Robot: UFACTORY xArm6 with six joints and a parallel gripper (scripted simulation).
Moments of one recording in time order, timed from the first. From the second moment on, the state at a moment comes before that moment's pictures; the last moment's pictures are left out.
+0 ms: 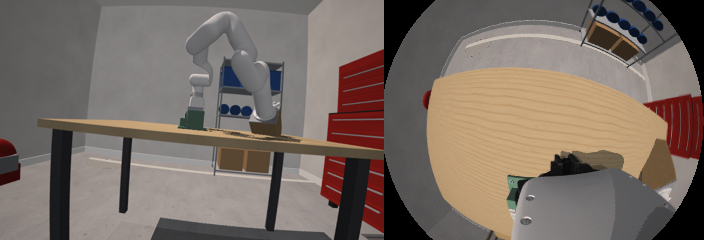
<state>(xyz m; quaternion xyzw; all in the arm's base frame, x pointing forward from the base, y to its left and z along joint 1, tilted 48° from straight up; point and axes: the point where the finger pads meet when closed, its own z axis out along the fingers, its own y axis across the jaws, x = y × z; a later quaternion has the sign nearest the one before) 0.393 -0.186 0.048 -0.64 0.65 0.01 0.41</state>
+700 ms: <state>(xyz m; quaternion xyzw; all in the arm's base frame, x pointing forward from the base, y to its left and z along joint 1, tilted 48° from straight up) 0.404 -0.183 0.048 -0.64 0.65 0.01 0.41</state>
